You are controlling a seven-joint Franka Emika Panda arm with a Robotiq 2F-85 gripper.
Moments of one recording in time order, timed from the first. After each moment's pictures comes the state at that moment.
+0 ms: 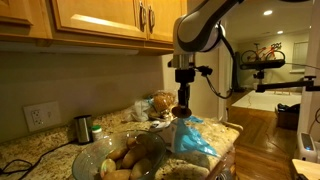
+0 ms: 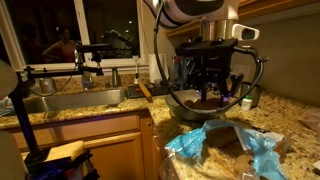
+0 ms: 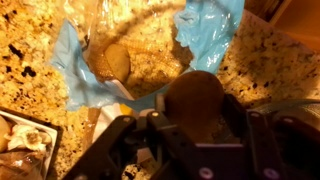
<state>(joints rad) -0.13 -0.03 -0.07 -2.21 0.00 2.24 -0.42</state>
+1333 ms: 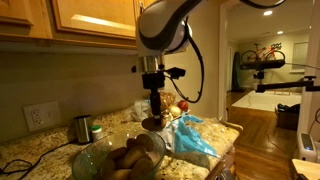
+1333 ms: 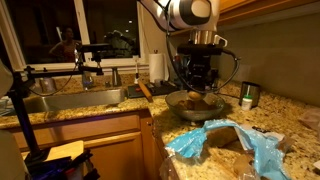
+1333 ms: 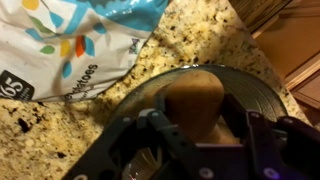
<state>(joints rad) -0.03 0.15 0.07 -1.96 0.01 2.09 -0.57</state>
